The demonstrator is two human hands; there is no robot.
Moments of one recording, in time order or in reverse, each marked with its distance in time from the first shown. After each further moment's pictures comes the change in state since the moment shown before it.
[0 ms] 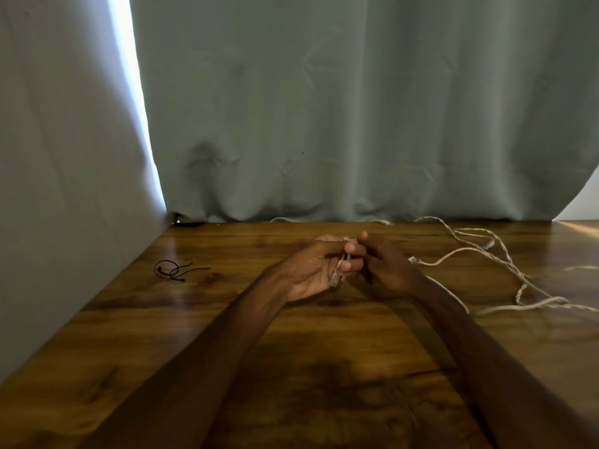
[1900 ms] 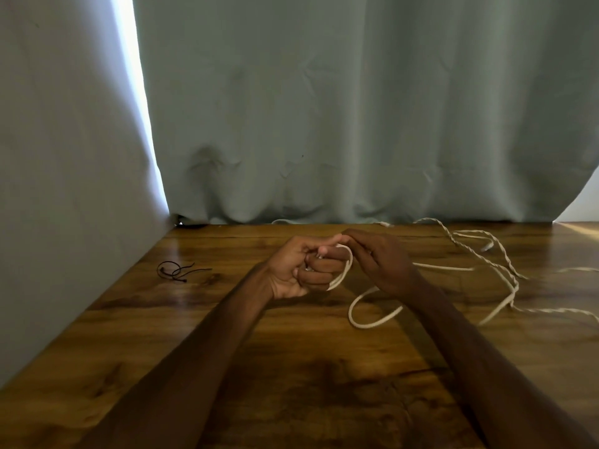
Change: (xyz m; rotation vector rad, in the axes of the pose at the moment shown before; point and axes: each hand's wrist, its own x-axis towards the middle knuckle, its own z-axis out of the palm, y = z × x) left_hand -0.010 0.013 -0.016 -0.178 -0.302 -0.287; right_hand 0.003 -0.004 -0.002 -0.404 0.126 -0.412
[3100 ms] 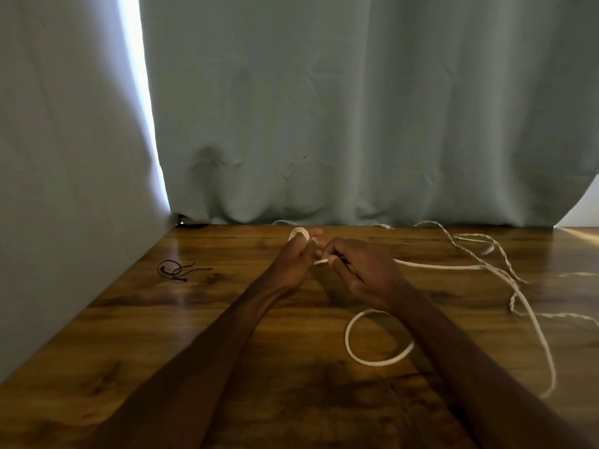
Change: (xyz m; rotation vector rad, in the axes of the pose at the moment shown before) left_hand 0.007 -0.016 -0.042 0.956 0.963 0.499; right_hand -0.003 -0.030 0.011 -0.166 -0.118 -0.016
